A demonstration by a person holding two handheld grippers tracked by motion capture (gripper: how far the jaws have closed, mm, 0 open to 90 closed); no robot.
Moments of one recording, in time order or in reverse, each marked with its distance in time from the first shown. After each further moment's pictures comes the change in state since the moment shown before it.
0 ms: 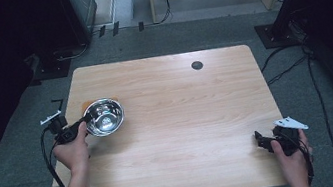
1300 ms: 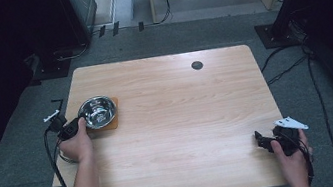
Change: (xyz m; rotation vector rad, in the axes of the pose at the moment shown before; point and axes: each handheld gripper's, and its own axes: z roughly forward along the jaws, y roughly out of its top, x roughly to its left) left arm 0.031 0.000 0.041 -0.083 0.181 -0.151; right arm 0.000 0.000 0.000 0.000 0.000 0.000
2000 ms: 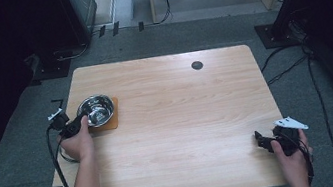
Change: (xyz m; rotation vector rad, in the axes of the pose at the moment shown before) left arm -0.003 -0.001 0.009 -0.010 0.018 0.070; right arm 0.000 0.000 0.000 0.000 0.000 0.000
